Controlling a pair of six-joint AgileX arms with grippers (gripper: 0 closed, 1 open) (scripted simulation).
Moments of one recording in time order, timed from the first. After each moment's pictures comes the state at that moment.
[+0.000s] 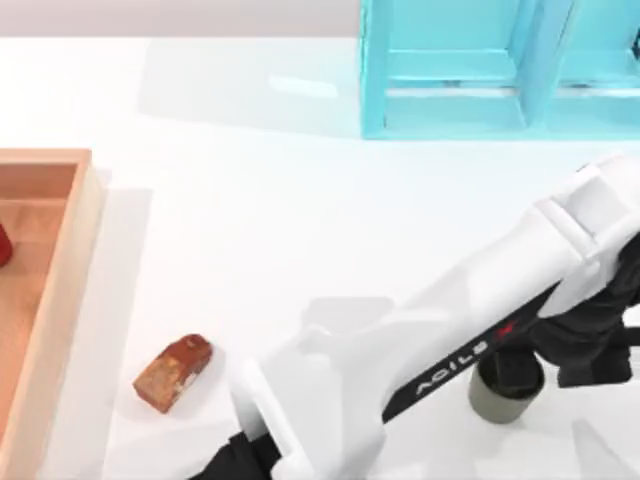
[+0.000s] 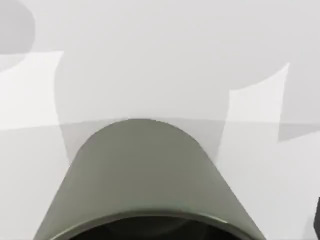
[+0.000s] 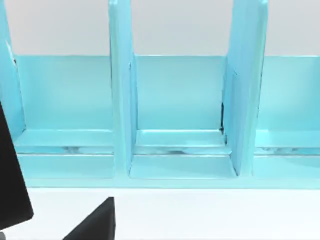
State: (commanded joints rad) left arm -1.13 3.15 3.50 -1.92 0.02 -1.09; right arm 0.00 0.00 0.00 0.00 0.00 0.00
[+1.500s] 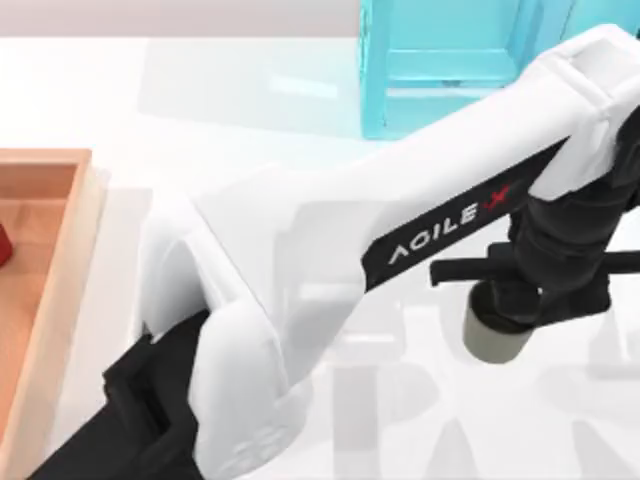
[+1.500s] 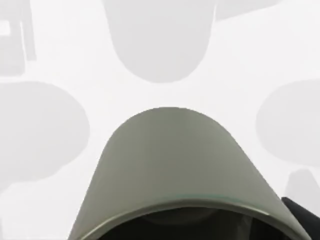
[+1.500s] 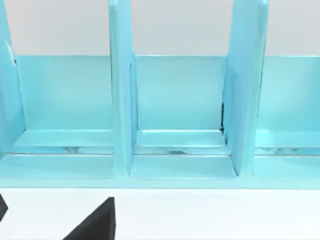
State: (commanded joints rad) left arm -1.05 2.59 2.65 -1.54 0.00 -1.03; right arm 0.00 0.00 0.00 0.00 0.00 0.00
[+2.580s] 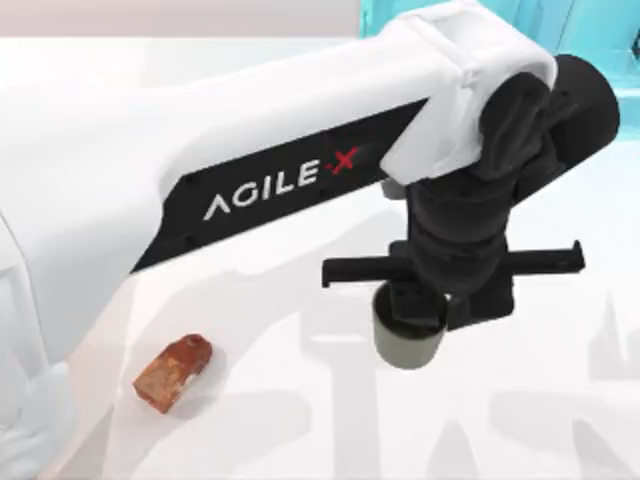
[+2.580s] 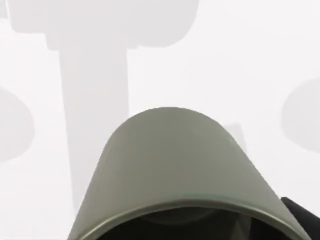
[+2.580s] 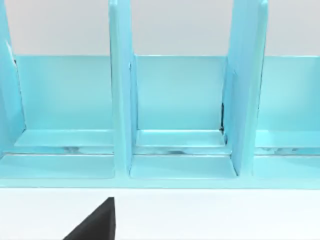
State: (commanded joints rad) left arm -1.00 2.11 1.93 -1.30 0.00 -0.97; right arm 0.00 0.00 0.00 0.00 0.00 0.00
